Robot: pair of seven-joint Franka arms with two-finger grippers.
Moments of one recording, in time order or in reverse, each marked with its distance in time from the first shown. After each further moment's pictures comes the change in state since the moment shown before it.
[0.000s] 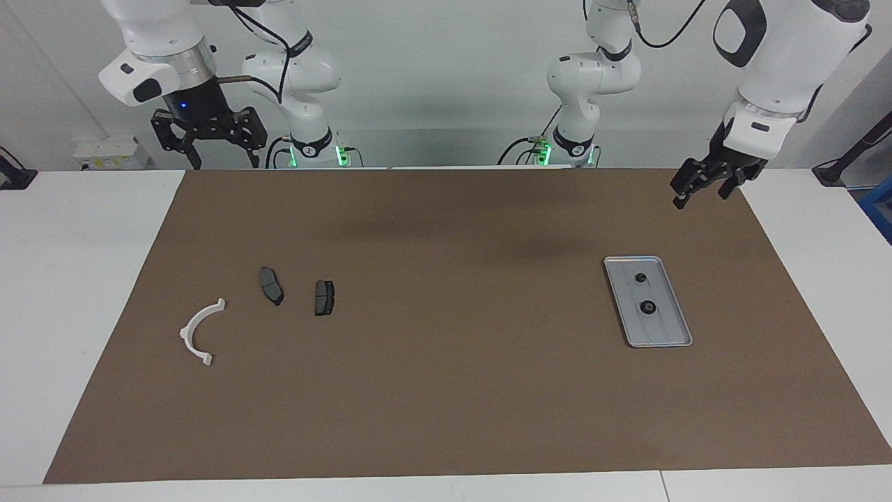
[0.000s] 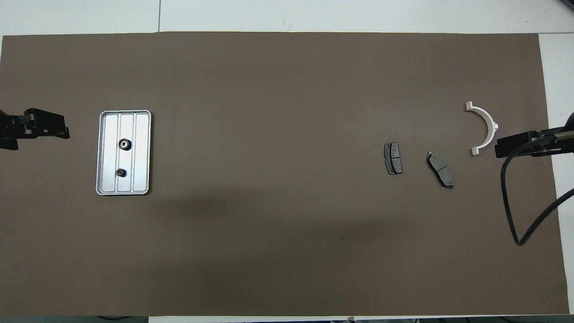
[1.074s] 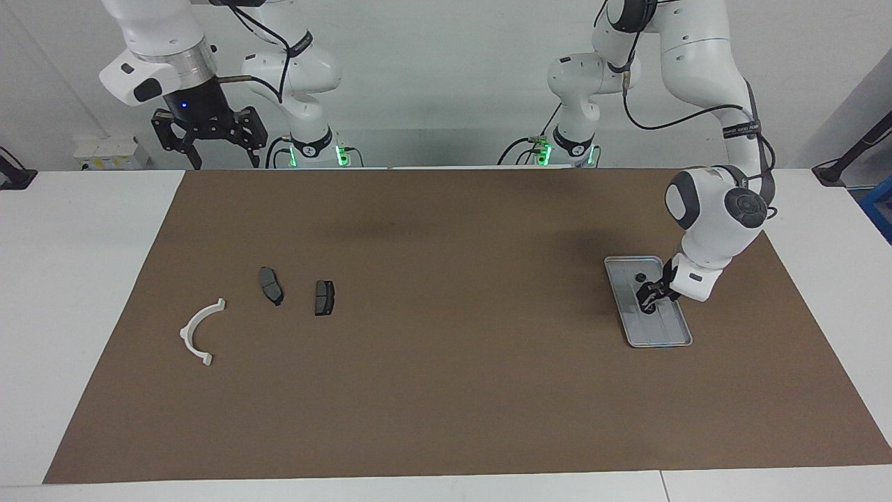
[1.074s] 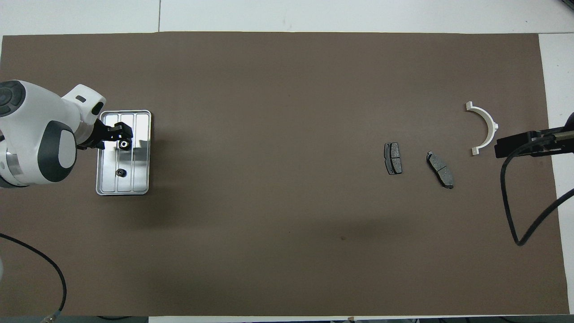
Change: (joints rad) left arm 0.027 0.294 -0.011 -0.202 0.000 0.438 0.012; right arm 0.000 -0.003 0.001 0.001 0.000 0.000 0.000
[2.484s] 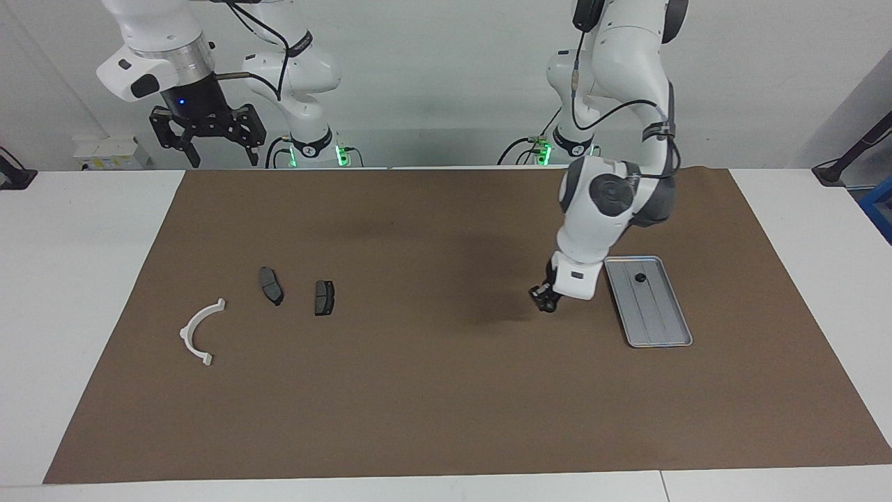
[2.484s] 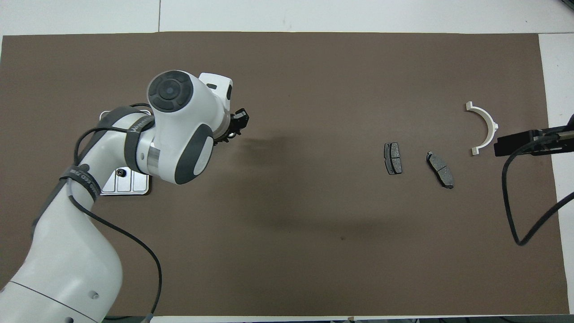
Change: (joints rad) left arm -0.533 0.117 -0.016 0.230 -0.079 -0.021 -0.793; right arm 0.003 0.001 -0.001 -0.064 0.042 0.134 0.034
